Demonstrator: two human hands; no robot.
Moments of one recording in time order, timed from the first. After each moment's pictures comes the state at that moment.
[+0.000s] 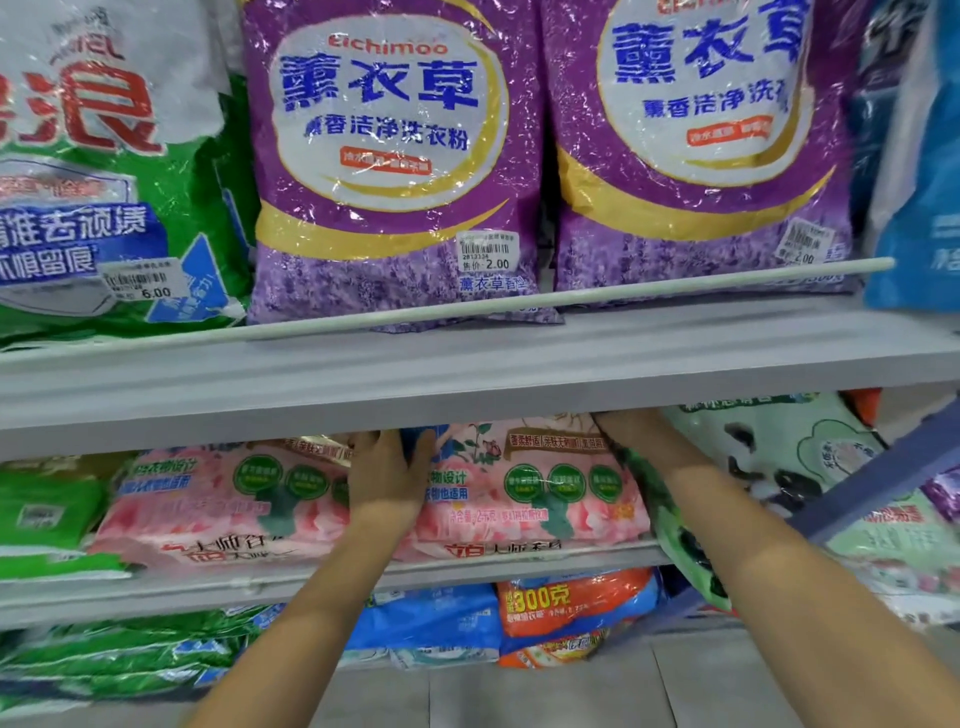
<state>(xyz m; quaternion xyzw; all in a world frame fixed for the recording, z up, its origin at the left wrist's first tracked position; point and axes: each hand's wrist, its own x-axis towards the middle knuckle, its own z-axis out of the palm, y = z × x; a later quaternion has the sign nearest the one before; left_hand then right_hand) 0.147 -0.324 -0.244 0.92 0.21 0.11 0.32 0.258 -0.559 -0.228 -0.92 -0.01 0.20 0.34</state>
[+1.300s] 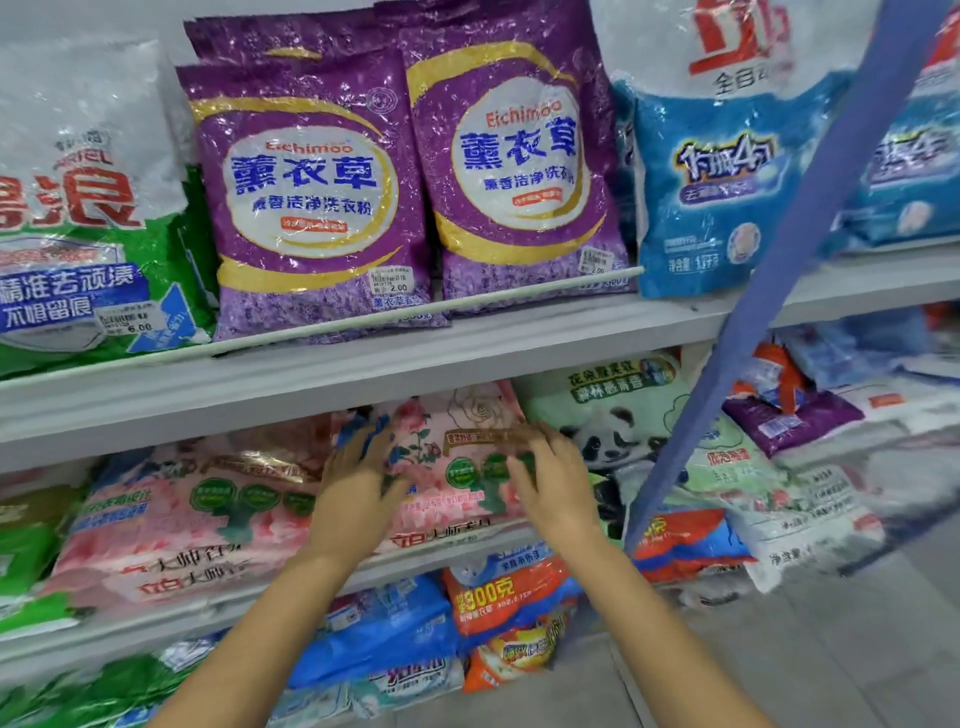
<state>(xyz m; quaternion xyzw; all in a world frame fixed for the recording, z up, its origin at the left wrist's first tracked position) 0.108 -0.345 -0.211 0.97 0.01 0.04 0.24 0.130 -0.564 -0.227 -0.95 -0.09 -0.11 0.28</state>
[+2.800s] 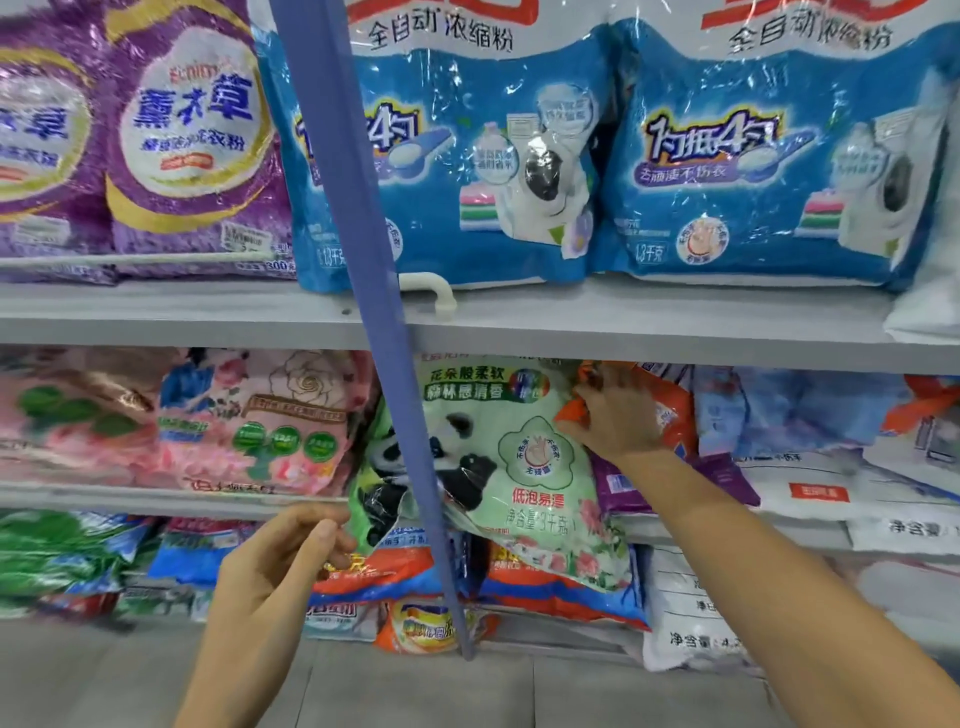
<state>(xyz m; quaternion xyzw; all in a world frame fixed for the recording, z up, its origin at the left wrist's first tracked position) 0.032 -0.656 -0.172 0.77 0.19 0.23 0.57 0.324 -0.881 -0.244 -0.96 -0.25 -0.13 -0.02</state>
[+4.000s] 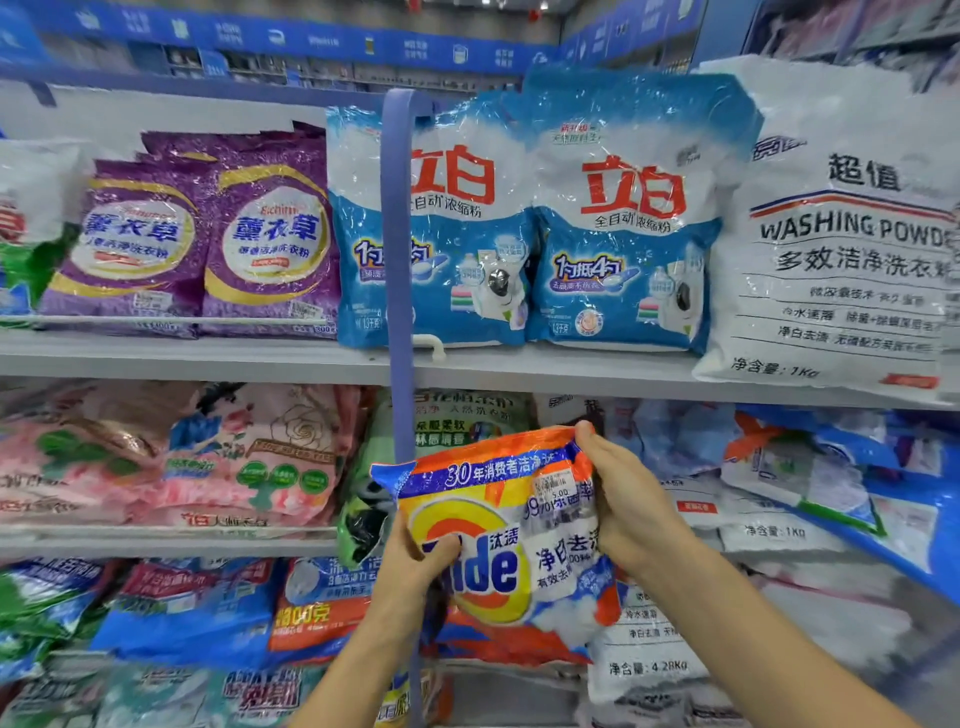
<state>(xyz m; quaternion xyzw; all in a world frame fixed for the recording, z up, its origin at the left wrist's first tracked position) 0.047 -0.733 -0.184 0.55 0.08 0.07 0.83 0.109 -0.904 -0.075 -0.57 -0.04 0.18 0.80</state>
